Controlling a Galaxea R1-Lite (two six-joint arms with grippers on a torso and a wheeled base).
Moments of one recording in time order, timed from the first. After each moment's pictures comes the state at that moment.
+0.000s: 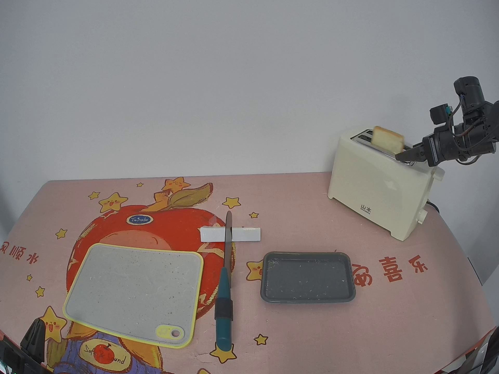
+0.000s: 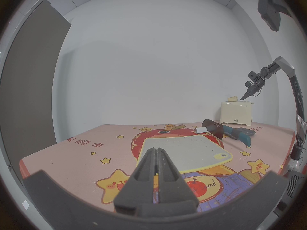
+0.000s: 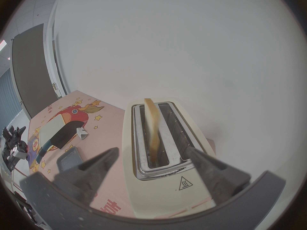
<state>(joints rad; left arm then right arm) -0.01 0.02 -0.02 0.00 -0.01 0.02 0.01 1.81 -1.57 0.44 0.36 -0.33</state>
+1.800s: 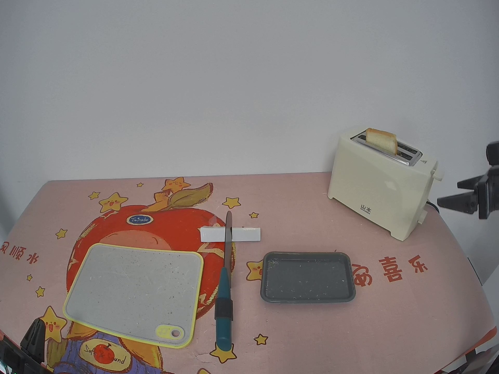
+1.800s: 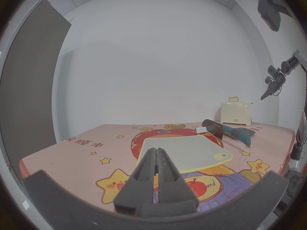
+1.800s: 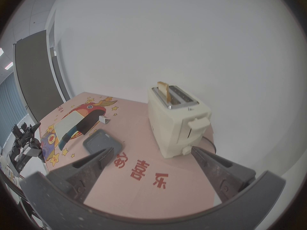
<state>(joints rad) -0.01 0.02 -0.02 0.00 -0.01 0.02 -0.04 1.27 -1.02 0.43 0.37 -0.27</state>
